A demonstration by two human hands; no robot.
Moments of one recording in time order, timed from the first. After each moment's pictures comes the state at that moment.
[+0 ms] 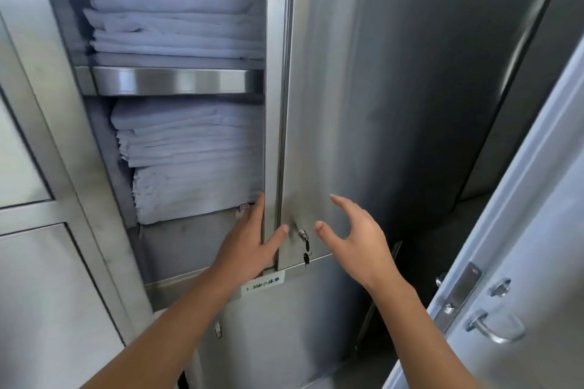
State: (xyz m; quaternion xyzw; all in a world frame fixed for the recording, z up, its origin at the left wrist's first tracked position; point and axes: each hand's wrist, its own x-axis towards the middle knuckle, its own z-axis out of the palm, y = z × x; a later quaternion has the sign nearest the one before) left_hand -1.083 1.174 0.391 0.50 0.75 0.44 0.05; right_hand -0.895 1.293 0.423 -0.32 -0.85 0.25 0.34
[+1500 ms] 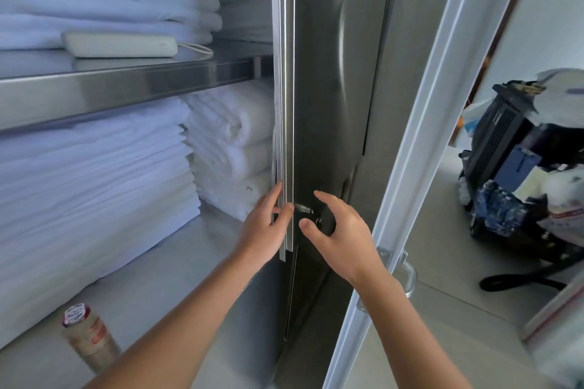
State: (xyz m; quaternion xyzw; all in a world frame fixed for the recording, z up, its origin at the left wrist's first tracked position) left_hand -1.012 1.440 0.378 0.63 0.55 0.47 0.28; right_hand -0.836 1.400 0.413 -0.56 -0.72 0.14 0.38
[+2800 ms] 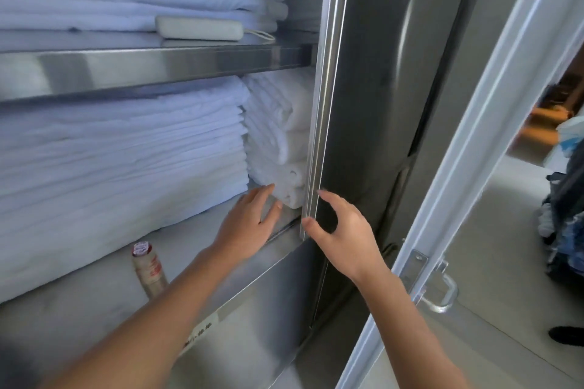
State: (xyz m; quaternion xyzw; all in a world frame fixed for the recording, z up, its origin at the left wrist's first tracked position) left_hand -1.077 1.376 0.376 0.63 0.68 0.37 0.07; right_hand -0.865 1.390 0.407 -0.45 -0.79 0.20 0.35
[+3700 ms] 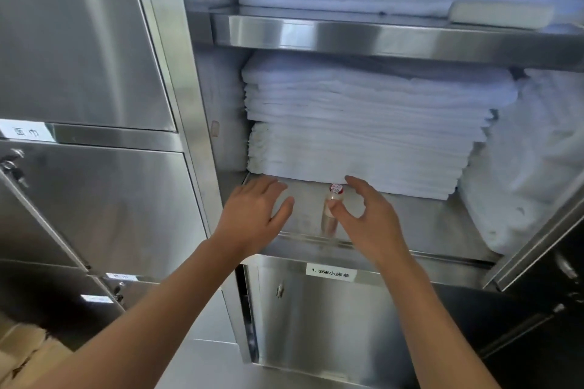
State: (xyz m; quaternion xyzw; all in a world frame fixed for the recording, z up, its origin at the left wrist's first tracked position) left_hand -1.118 1.107 0.390 0.32 0.91 0.18 -0.18; right_hand -1.033 1.325 0.379 -0.13 -0.86 0.42 0.23
